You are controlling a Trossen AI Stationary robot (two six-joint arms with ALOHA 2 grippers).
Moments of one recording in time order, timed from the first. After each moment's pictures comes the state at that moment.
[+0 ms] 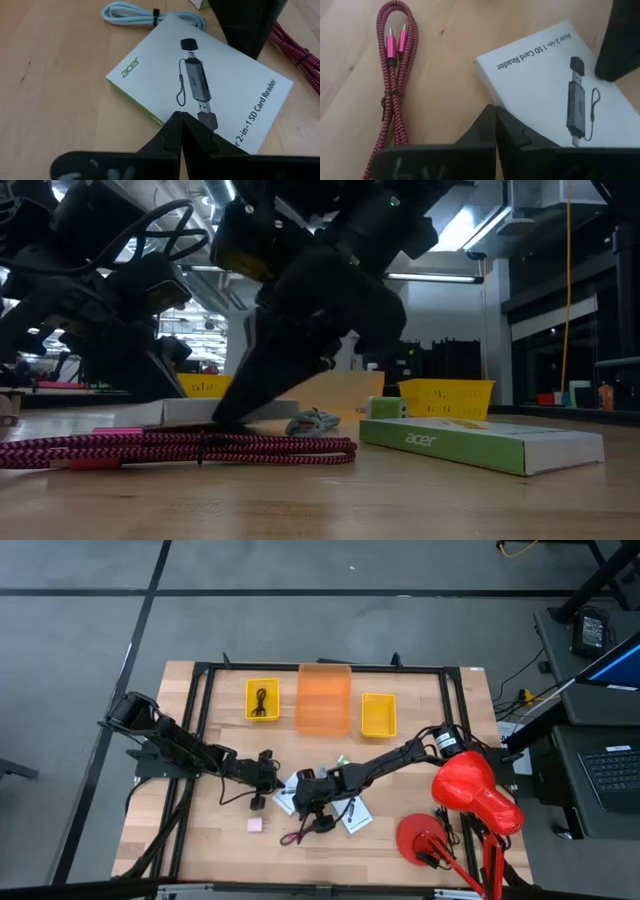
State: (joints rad) left arm -0.30 1.52 0.30 0.48 -0.14 -0.27; right arm 0.24 2.22 1.53 -0.21 0.01 -0.14
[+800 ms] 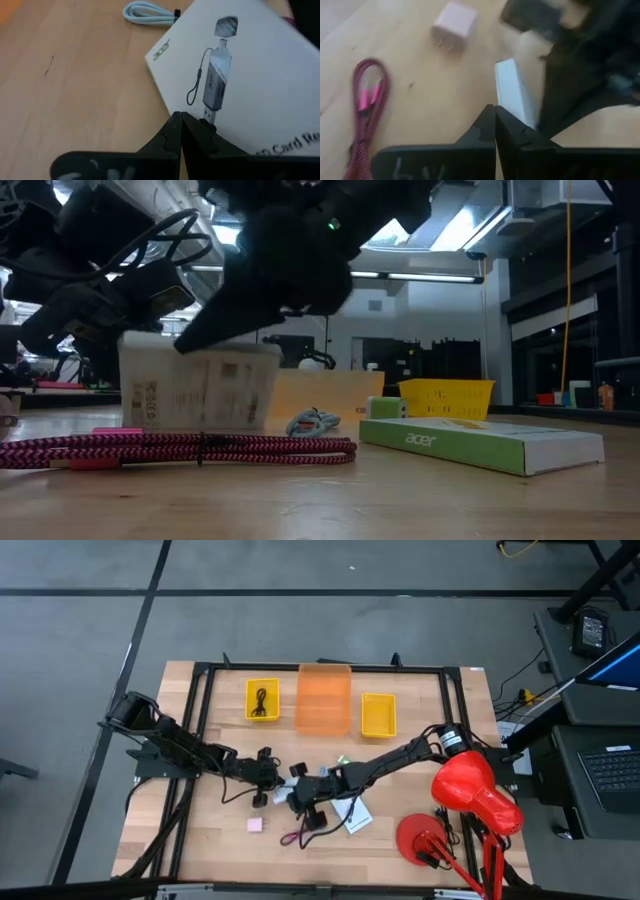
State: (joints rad) left arm -0.30 1.52 0.30 0.48 -0.18 -0.30; right arm 0.24 2.18 1.54 -0.09 0.15 -0.27
